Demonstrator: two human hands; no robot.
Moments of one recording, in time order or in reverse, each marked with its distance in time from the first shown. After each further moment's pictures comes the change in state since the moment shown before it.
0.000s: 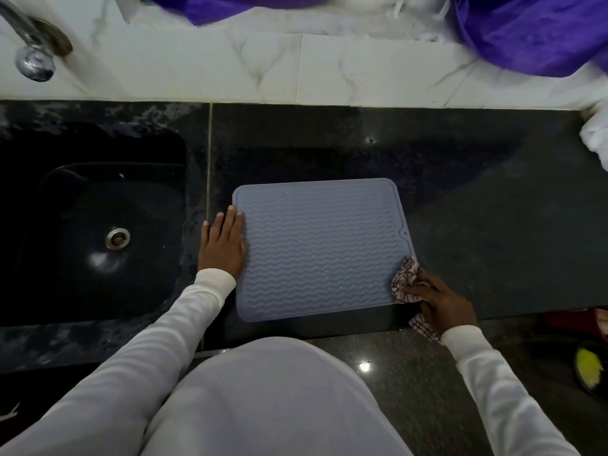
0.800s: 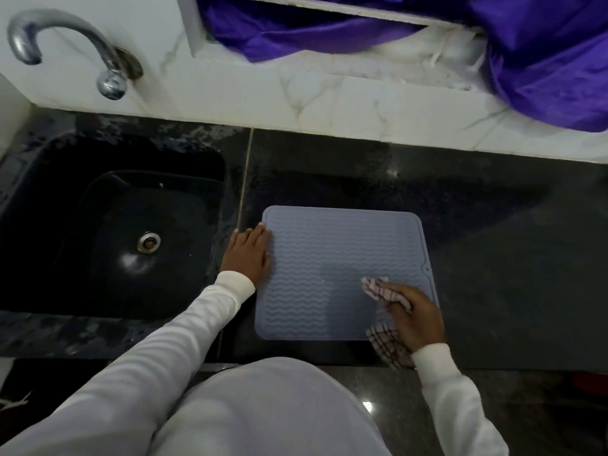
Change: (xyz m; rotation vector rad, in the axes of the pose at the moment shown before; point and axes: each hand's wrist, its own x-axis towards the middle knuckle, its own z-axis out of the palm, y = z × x) left_hand 0.008 0.001 -0.038 0.003 -0.107 0.029; right_hand 0.048 -0.137 -0.022 0.684 0.138 0.119
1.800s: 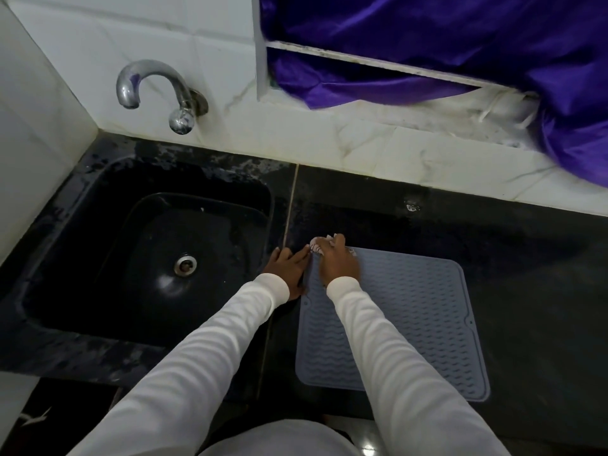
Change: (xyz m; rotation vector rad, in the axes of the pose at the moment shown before) left_hand 0.047 -0.034 -0.030 0.082 -0.242 0.160; right_hand 0.158 -0.099 0.221 -0.728 -0.207 -0.140
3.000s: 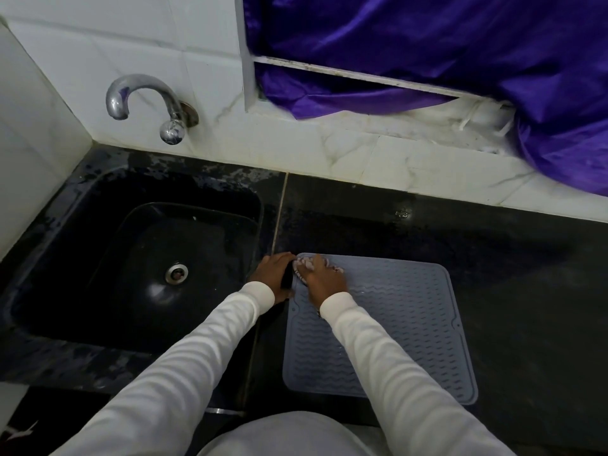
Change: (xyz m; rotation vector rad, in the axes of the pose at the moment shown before) left_hand -0.005 0.004 0.000 -0.404 0.130 -0.139; right_hand -0.025 0.009 -0.009 -0.284 -0.276 -0.239
